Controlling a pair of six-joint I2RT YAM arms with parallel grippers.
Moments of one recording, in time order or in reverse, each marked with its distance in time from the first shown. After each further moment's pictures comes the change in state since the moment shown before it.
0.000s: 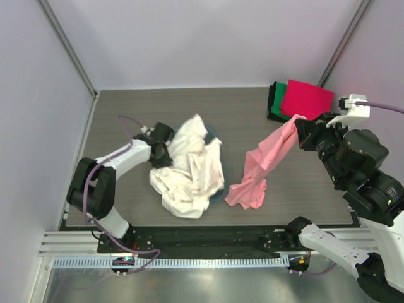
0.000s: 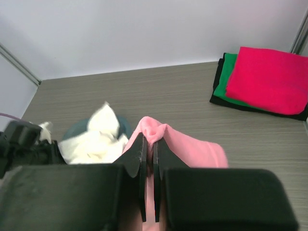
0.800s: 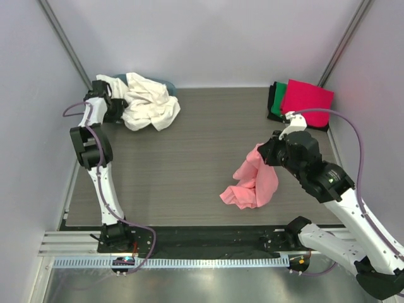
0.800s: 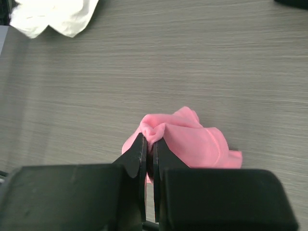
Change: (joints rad) left arm 0.729 0.792 1.094 -0.163 0.298 -0.597; right arm 0.000 0.003 -0.415 0.071 -0.234 0.184
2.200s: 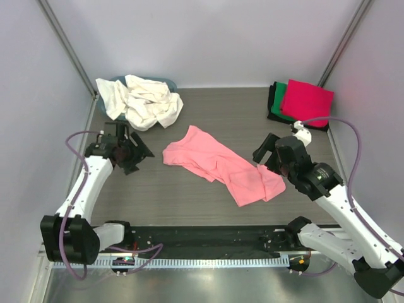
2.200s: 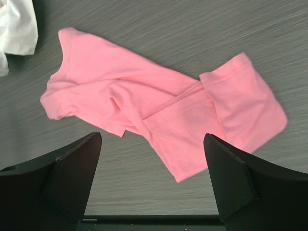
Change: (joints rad) left arm -0.272 -1.235 -1.128 -0.028 0.028 0.529; right arm -0.026 0.041 -0.094 -0.112 0.144 0.383
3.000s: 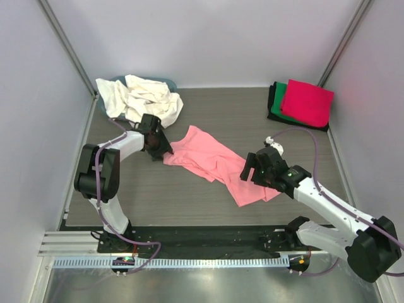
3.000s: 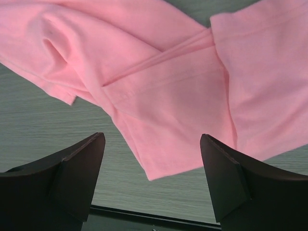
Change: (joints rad) left arm -0.178 0.616 0.116 0.387 -0.034 0.023; right arm 0.000 0.150 -0.307 0.280 -0.215 -0.109
